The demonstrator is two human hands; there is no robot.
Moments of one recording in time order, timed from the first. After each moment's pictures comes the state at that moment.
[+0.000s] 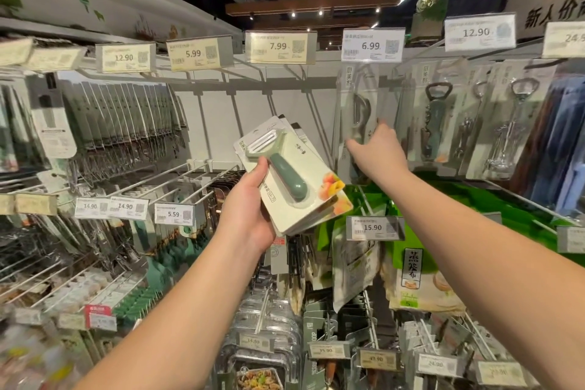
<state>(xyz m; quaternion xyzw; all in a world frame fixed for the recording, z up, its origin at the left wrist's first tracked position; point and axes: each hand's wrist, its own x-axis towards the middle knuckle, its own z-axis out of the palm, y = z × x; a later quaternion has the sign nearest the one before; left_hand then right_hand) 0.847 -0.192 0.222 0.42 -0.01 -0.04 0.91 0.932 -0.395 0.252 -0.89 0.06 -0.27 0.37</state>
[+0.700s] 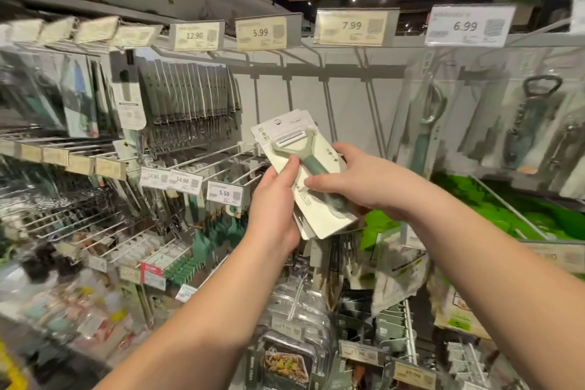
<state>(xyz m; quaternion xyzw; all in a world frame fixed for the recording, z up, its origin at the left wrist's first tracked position) 0.845 -0.167 0.204 0.43 0.00 0.09 0.90 0.862 -0.297 0.256 -0.90 -0.18 0.02 0.40</state>
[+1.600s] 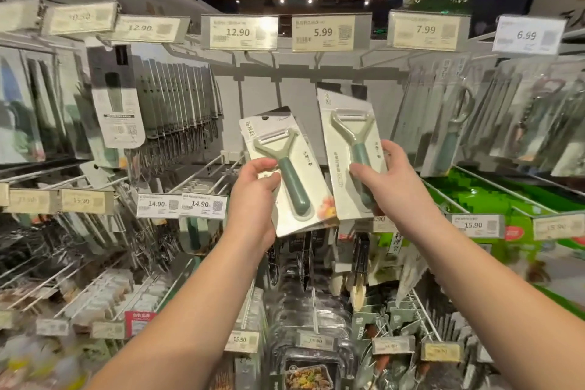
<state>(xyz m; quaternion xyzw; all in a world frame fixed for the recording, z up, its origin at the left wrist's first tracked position) 0.882 -0.011 0.209 0.56 0.01 0.04 0.83 0.871 -0.208 0.217 -0.82 -0.01 -0.21 0.54</state>
